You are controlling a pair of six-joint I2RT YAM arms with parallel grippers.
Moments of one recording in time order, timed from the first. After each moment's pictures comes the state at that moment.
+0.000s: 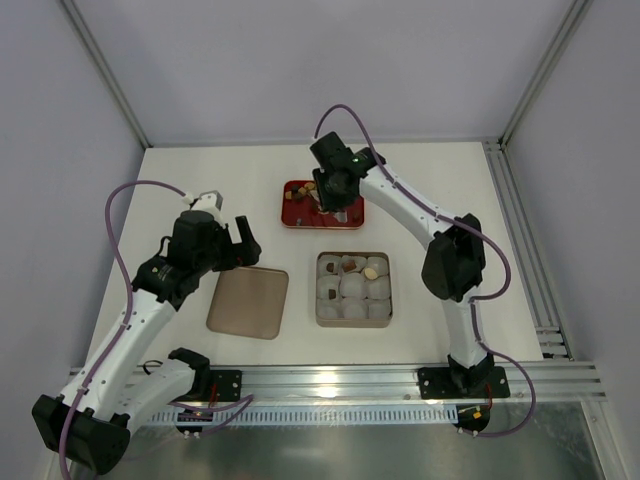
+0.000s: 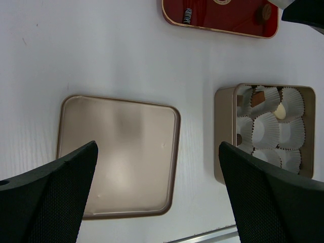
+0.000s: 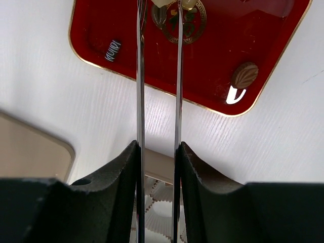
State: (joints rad) left arm -0.37 0.91 0.89 -0.65 -0.05 -0.45; right arm 0.66 2.10 2.03 -0.94 0.13 0.32
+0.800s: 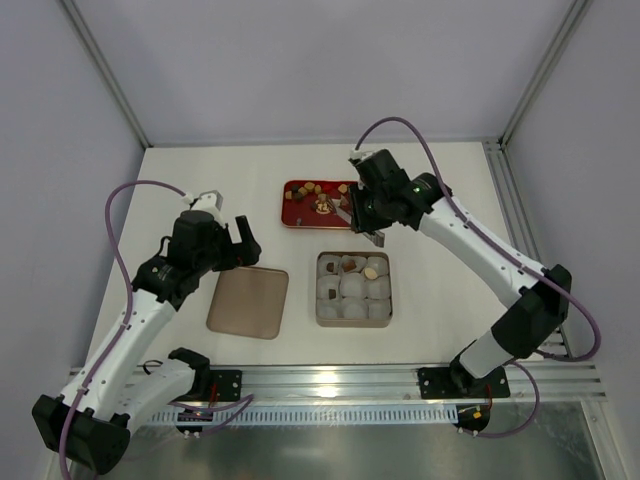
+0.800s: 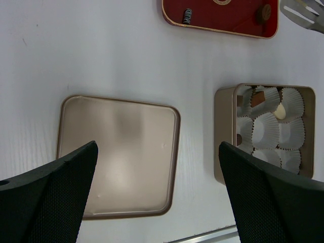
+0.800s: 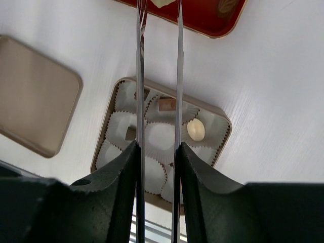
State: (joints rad) left arm -0.37 0.91 0.89 -0.65 -0.05 -0.45; right arm 0.66 1.58 1.57 -0.90 0.10 0.34
